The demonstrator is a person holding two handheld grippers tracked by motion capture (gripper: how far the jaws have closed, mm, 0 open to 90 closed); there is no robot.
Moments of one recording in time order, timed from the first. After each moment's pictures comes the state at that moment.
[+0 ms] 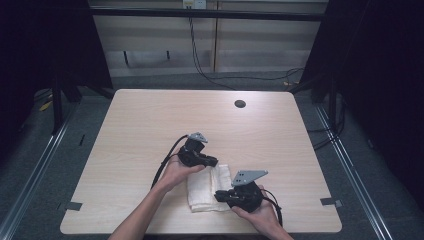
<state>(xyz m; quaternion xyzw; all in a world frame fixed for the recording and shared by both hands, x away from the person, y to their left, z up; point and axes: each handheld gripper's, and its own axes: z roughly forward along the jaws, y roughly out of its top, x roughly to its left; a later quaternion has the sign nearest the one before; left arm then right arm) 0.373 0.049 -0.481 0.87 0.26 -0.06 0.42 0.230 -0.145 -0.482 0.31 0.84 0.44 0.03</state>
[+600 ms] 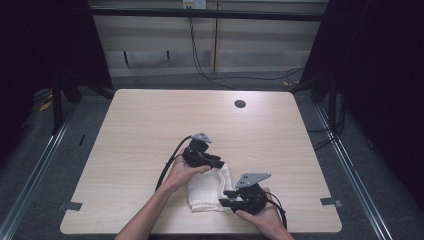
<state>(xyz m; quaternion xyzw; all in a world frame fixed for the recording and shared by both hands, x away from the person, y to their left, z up) 0.369 0.040 -0.482 0.86 0.25 -0.07 0.44 0.226 -0.157 -0.492 0.34 0.84 0.41 0.04</state>
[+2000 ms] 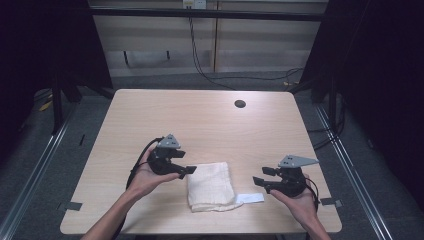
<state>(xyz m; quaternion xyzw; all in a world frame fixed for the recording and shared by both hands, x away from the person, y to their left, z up) 0.324 0.135 -0.440 0.88 0.24 0.04 0.41 0.240 -0.253 -0.454 0.42 0.79 0.43 0.13</state>
